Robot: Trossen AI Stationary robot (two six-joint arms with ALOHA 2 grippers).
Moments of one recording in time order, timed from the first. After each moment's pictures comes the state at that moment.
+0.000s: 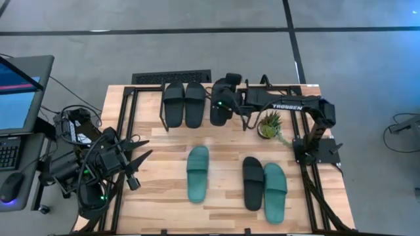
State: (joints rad) left arm -1.02 1.45 1.79 -1.57 -1.51 -1.04; right arm -0.16 1.78 1.66 -0.81 0.73 -0.40
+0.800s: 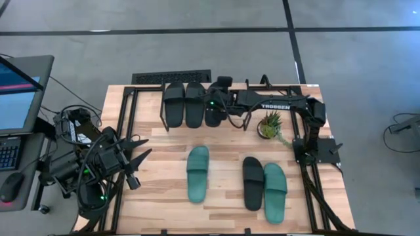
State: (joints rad) left arm -1.02 1.45 1.80 -1.57 -1.53 -1.06; right arm -0.20 1.89 1.66 -0.71 0.66 -0.48
